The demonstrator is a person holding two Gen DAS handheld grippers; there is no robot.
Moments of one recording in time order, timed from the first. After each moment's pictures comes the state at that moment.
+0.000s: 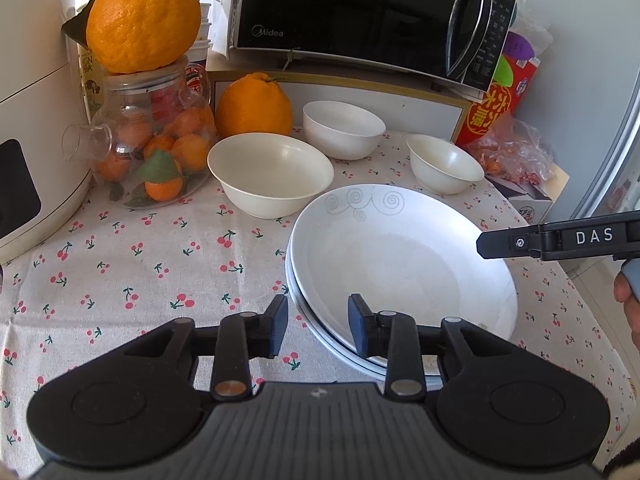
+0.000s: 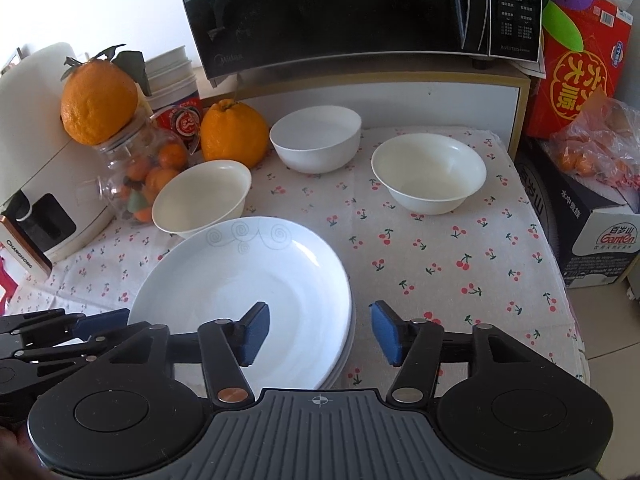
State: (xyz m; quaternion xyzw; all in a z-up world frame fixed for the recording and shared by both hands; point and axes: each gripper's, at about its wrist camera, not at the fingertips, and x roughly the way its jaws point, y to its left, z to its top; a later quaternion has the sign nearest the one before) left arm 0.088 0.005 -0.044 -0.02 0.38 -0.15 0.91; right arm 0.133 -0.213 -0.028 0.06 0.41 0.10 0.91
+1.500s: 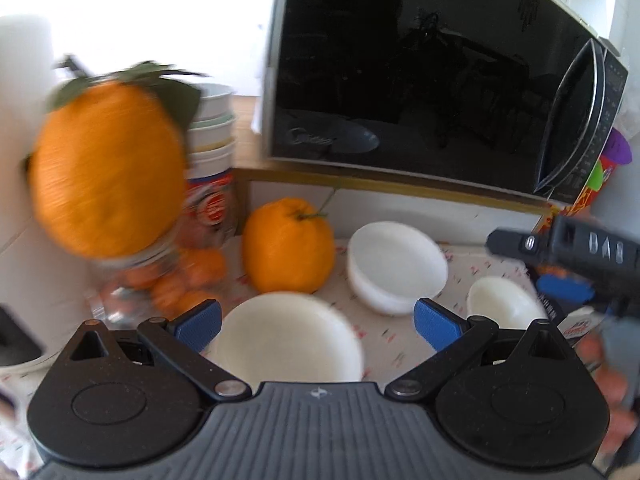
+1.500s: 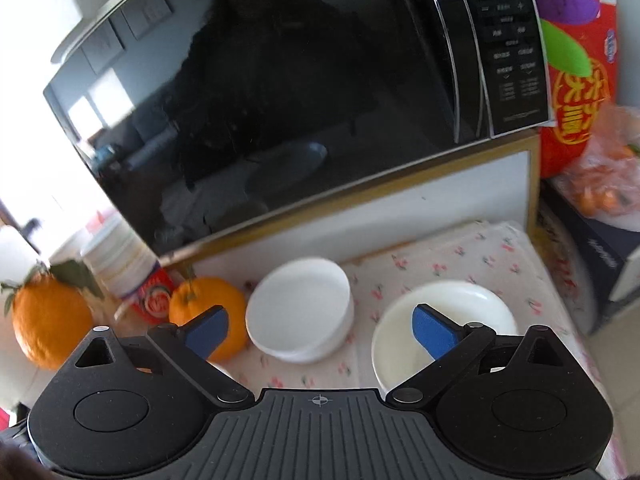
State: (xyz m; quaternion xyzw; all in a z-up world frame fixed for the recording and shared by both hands) left arm 0.227 -0.034 0.017 -0.06 0.36 -0.04 0.93; right arm 0.278 -0.255 0.000 0.22 0.32 0.09 0.92
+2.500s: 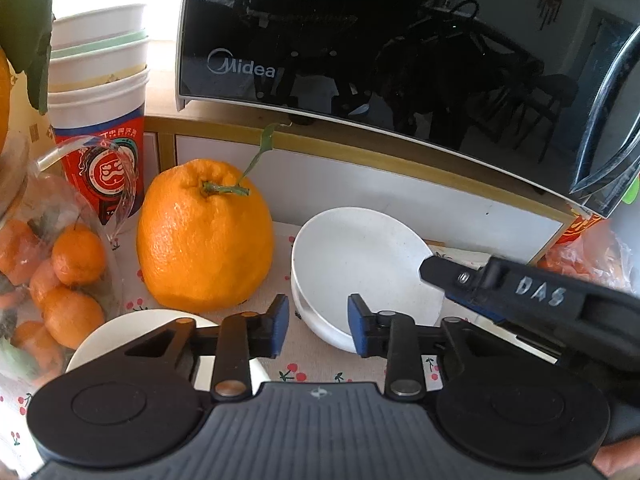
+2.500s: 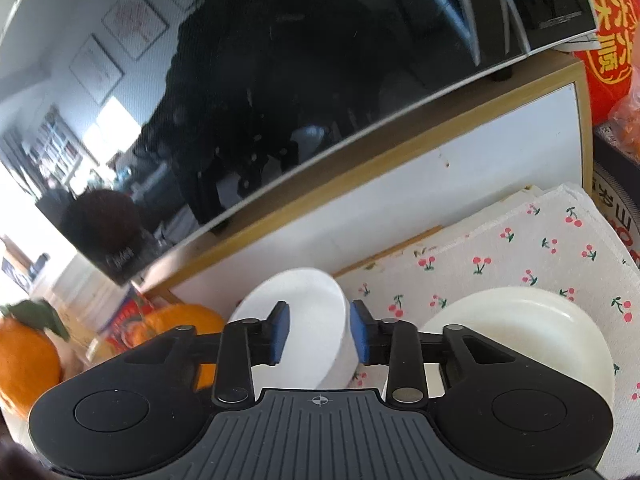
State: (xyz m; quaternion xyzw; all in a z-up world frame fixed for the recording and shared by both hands) left arm 0.290 -0.081 -0.034 -0.10 0.40 -0.04 0.91; right arm 0.343 -0.255 -0.054 0.26 0.34 0.11 0.90
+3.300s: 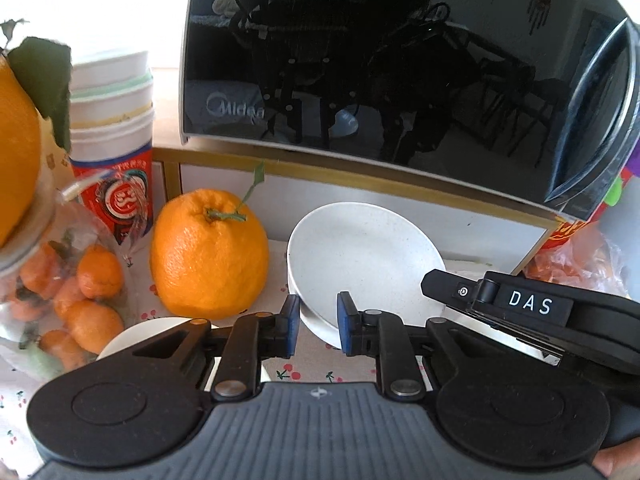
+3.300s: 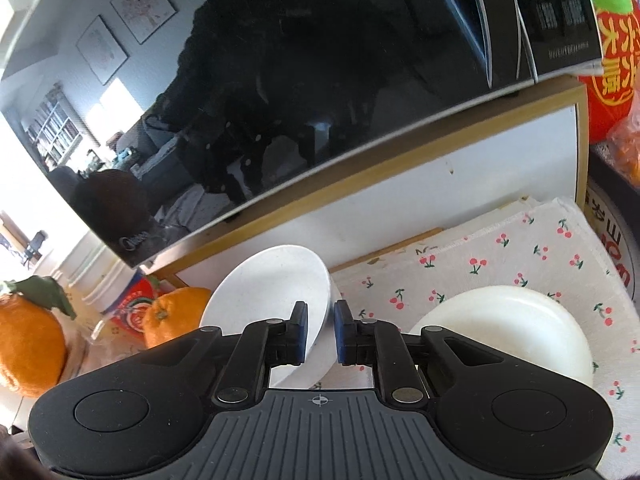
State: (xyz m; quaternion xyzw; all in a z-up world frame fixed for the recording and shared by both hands) left arm 0.269 -0.079 -0.009 -0.09 0.37 -0.04 0.92; right arm 0.322 -0.253 -0.029 0.24 0.34 0.11 0.90
